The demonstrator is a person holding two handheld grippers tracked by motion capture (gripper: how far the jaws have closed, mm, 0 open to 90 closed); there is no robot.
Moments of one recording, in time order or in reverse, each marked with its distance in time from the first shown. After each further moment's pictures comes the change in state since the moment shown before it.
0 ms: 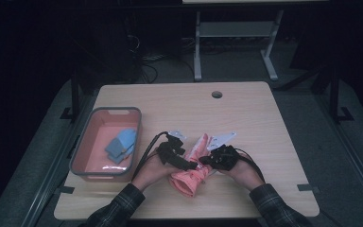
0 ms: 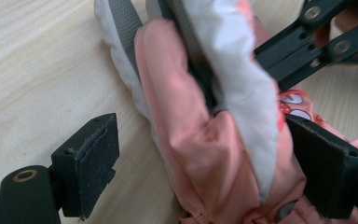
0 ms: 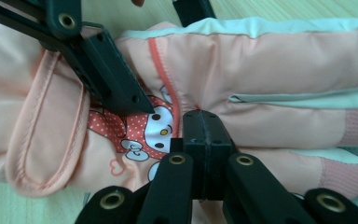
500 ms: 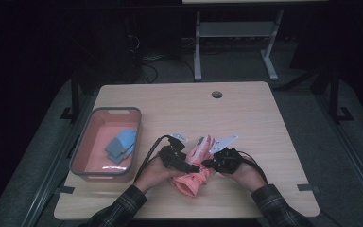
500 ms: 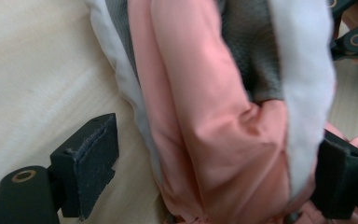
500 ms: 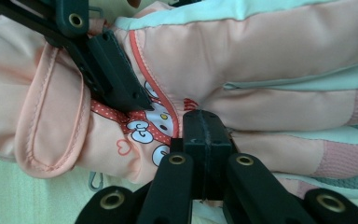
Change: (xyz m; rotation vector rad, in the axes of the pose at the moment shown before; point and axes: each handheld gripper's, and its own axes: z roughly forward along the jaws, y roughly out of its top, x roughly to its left) left arm 0.002 -0.006 0.014 0.032 -0.071 -0.070; right arm 0.002 -0.010 -0.004 0.042 -0.015 -0.014
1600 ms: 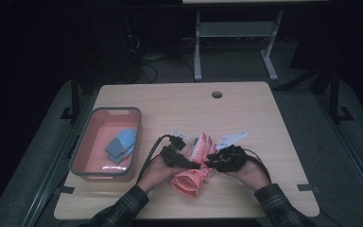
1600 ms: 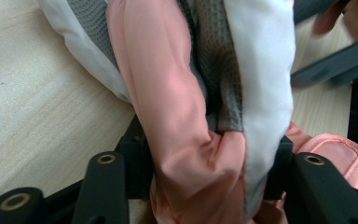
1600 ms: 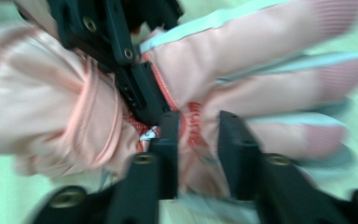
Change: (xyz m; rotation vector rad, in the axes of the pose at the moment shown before) left arm 0.005 0.005 0.003 0.027 -0.068 -0.081; right arm -0.008 -0.004 -0.021 -0.084 0.025 0.078
